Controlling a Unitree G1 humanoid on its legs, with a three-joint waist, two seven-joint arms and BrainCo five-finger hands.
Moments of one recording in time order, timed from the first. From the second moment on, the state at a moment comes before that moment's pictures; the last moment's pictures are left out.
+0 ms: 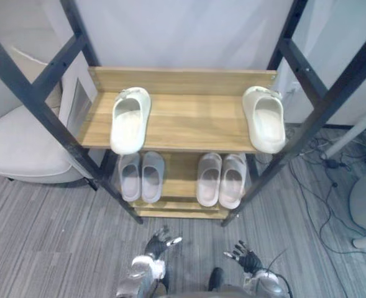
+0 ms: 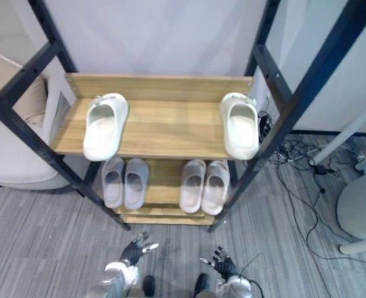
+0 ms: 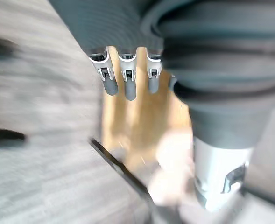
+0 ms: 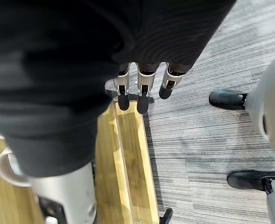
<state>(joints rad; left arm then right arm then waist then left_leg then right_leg) 0.06 0.06 -0.32 0.56 -0.21 -0.09 -0.10 0.15 -0.05 -0.07 0.77 0.16 -0.04 0.12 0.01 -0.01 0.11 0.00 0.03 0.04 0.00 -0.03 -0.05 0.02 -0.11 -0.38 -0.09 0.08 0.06</state>
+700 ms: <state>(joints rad) -0.28 0.14 -0.17 -0.22 -0.06 -0.07 -0.11 0.19 -0.13 -0.09 0.76 0.16 -0.04 0.16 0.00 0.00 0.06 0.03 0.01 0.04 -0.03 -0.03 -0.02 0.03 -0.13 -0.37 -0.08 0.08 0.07</state>
